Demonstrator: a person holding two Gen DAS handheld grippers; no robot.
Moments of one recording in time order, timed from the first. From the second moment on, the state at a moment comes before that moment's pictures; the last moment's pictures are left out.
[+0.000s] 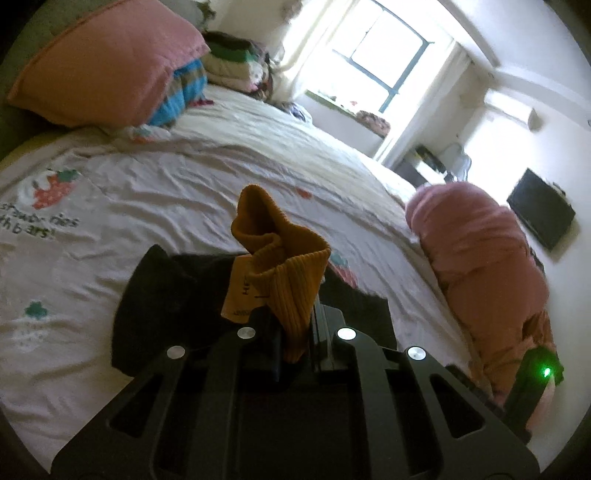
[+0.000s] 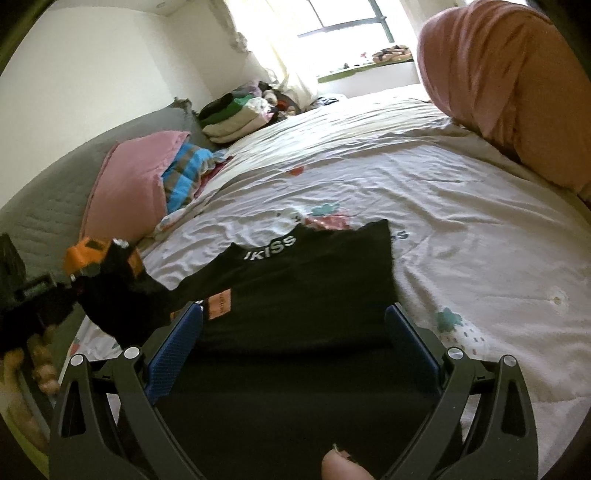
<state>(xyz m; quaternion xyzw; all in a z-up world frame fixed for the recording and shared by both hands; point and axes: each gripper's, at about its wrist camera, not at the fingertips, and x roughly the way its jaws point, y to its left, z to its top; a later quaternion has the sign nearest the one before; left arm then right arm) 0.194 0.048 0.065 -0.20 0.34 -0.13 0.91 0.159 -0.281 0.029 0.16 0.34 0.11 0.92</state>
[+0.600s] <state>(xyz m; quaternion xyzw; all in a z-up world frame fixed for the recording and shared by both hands) 0.207 -0.032 -0.018 -0.12 0.44 -0.23 0.86 0.166 -0.319 0.014 0.19 0.35 0.04 0.91</state>
